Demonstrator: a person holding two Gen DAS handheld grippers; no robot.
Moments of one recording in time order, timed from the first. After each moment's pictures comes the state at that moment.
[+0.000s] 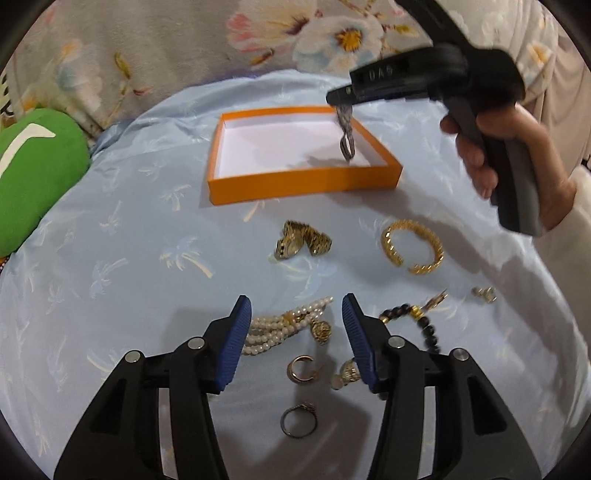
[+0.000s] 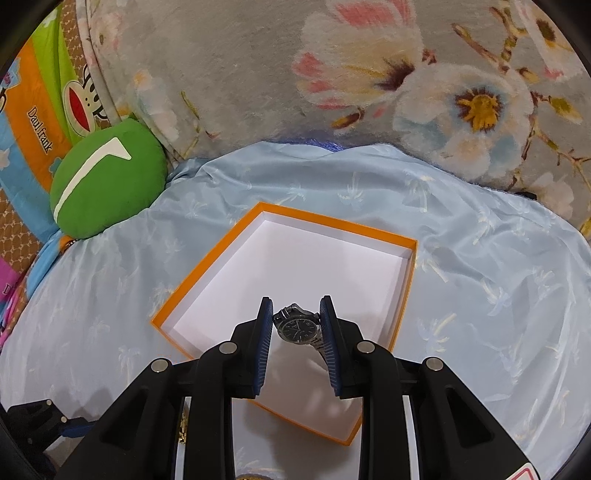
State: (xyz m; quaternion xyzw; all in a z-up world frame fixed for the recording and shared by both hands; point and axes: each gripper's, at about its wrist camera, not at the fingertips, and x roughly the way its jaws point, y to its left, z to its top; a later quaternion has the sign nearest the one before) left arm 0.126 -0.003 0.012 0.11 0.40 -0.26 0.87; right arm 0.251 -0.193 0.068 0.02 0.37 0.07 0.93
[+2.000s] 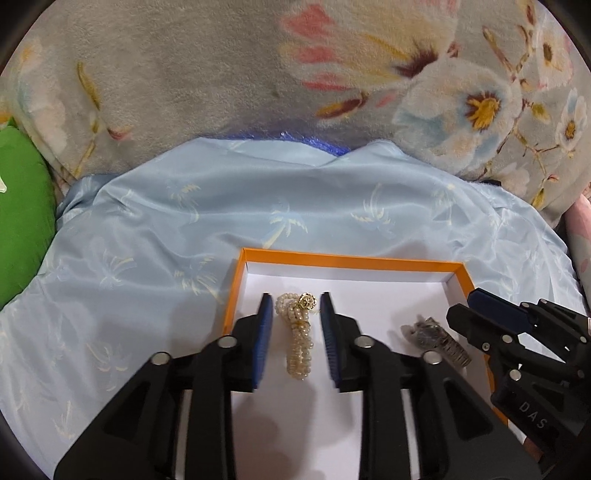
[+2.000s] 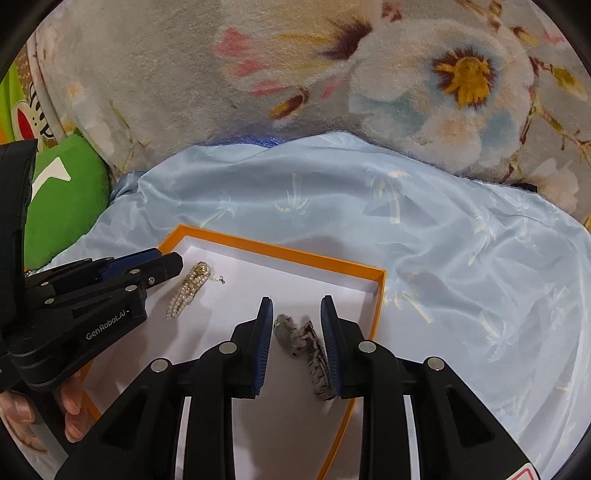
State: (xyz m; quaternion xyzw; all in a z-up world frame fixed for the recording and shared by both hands) left arm 0.372 -0.088 0.040 0.02 0.37 -0.17 0.91; right arm 0.325 -0.231 0.044 0.03 0.37 0.02 0.93
